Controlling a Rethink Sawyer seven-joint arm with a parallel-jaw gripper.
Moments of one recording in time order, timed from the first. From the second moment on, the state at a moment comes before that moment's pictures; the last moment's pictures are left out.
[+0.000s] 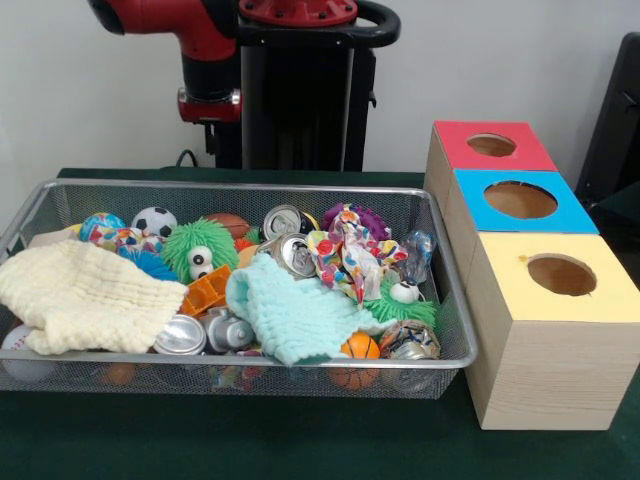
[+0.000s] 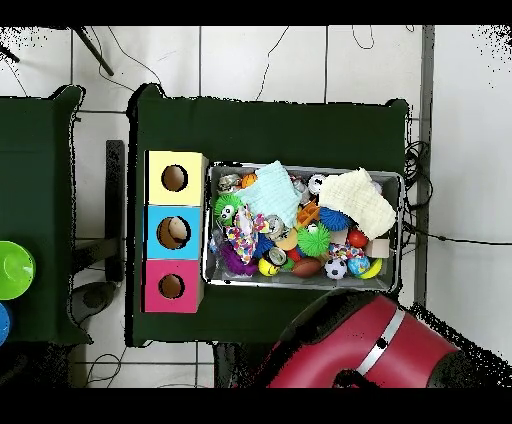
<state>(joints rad) -0.58 -0.07 -0.42 1.97 -0.94 -0.44 1.97</state>
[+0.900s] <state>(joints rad) -0.69 -0.16 -0.51 2.06 -0.99 -0.60 1.97</state>
